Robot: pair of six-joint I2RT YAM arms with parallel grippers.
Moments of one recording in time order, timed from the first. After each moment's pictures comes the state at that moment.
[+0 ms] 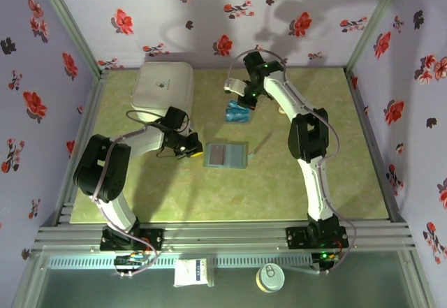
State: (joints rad) left arm -0.45 1.73 0.98 -0.39 0.47 -0.67; right arm 0.40 2.36 2.25 -1.11 -0.29 -0.94
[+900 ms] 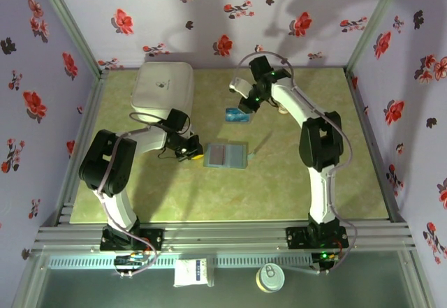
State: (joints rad) left arm -0.44 1.80 0.99 -0.37 0.49 -0.67; right arm 0.40 2.06 1.82 -0.83 -0.32 -0.59
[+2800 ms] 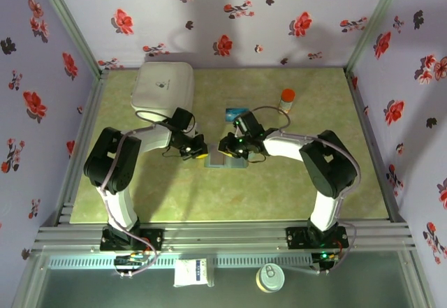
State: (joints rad) left arm -0.48 1.84 1.03 -0.37 0.50 -0.67; right arm 0.66 1.82 1.01 -0.10 -0.44 0.93
